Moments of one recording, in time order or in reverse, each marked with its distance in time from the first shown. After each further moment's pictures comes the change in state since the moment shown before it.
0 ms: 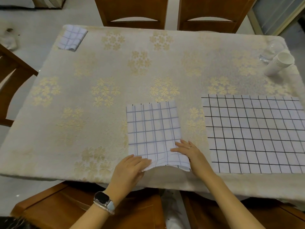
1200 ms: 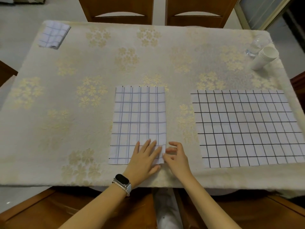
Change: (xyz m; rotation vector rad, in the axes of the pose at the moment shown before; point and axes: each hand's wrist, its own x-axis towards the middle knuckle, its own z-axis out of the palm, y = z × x) left_hand 0.059 0.025 0.049 0.292 -0.428 -0.018; right_hand -0.004 -0.056 0.016 0.715 0.230 0.609
